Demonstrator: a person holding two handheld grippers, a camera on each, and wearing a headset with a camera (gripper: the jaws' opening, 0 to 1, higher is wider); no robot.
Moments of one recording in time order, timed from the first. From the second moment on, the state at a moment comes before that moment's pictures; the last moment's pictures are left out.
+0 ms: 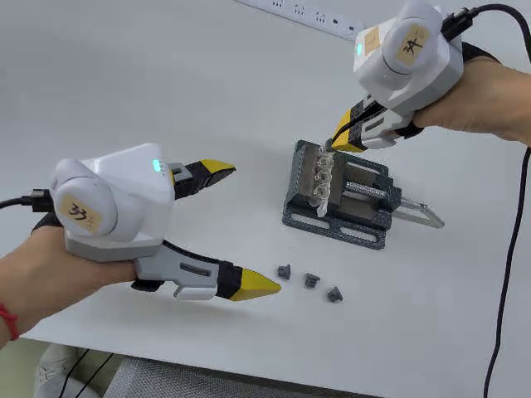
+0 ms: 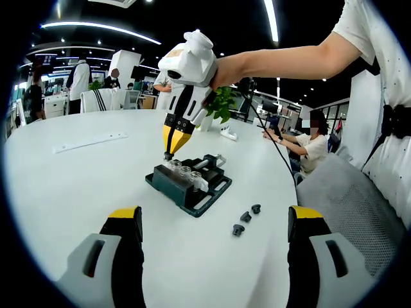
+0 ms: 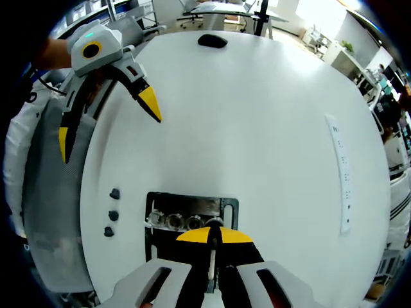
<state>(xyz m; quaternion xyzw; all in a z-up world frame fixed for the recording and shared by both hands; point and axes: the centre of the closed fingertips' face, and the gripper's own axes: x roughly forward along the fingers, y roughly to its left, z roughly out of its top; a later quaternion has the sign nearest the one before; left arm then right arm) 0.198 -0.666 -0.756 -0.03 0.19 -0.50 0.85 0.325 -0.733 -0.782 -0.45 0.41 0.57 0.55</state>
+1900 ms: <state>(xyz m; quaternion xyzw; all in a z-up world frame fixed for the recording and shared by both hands) 0.202 -0.663 -0.737 0.00 0.18 -0.49 0.85 0.322 -0.738 -0.754 -0.40 0.39 0.56 0.61</state>
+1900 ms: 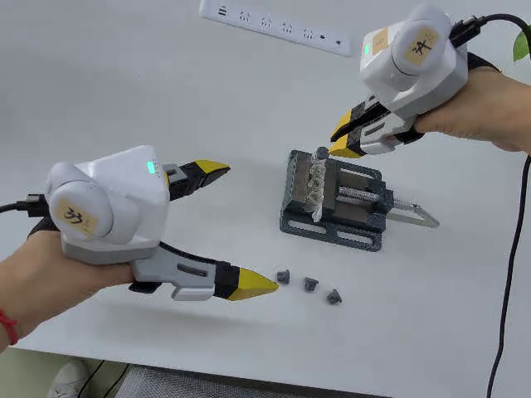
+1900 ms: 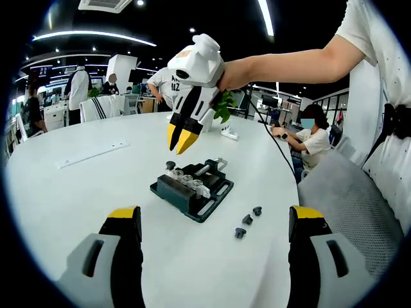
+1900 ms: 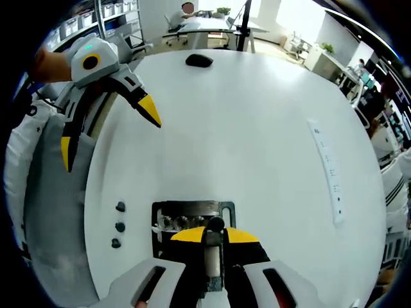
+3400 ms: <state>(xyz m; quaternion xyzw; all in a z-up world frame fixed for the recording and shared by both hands) 0.187 -0.653 -0.717 0.07 0.19 -0.50 0.84 0.227 -0.832 -0.720 -0.25 0.33 0.49 0.77</state>
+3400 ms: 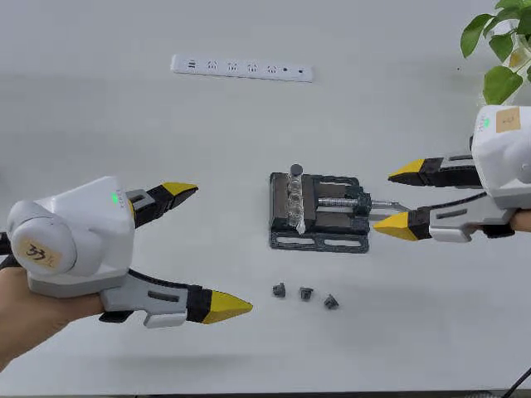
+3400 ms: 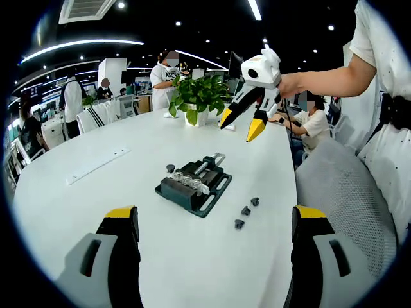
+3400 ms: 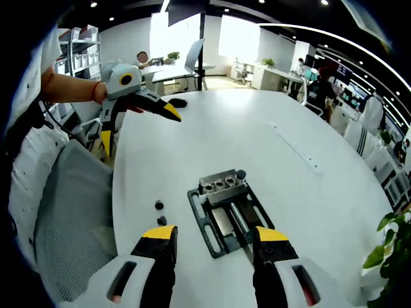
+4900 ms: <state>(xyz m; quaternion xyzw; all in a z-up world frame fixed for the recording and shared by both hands) 0.163 -0.658 -0.735 0.07 0.21 -0.50 0.83 0.141 -0.826 -0.787 -0.14 0.35 0.48 0.80</state>
